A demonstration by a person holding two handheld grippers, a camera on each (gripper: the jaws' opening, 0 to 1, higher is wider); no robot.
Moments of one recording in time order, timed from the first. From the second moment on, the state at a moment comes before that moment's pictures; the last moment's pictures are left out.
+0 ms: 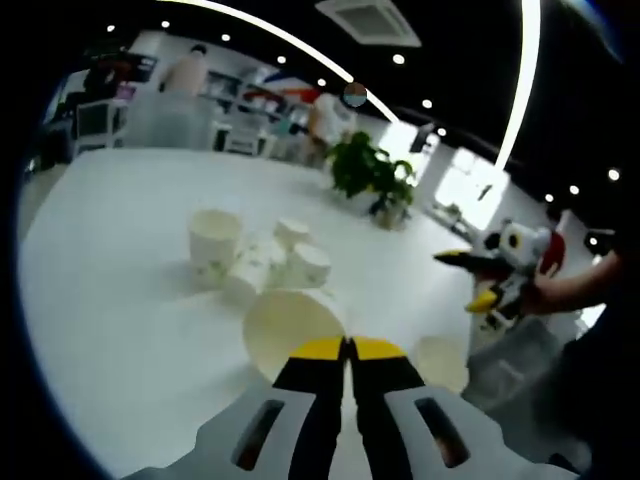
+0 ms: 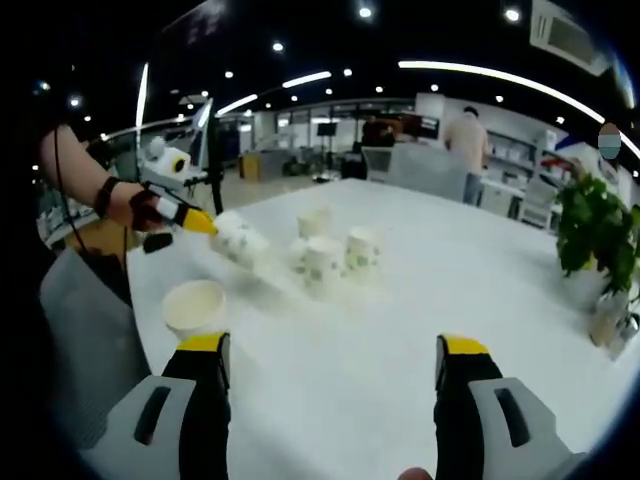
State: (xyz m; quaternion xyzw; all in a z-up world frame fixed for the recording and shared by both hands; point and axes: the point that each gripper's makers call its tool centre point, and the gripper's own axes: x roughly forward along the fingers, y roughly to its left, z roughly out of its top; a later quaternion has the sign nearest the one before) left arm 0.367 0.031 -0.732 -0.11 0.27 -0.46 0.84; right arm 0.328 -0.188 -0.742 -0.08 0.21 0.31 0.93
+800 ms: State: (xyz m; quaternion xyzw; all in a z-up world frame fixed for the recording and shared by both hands) left arm 0.337 0.007 -0.647 0.05 0.21 -0.56 0.80; right arm 0.328 -0.188 -0.730 -0.07 0.18 0.31 0.93
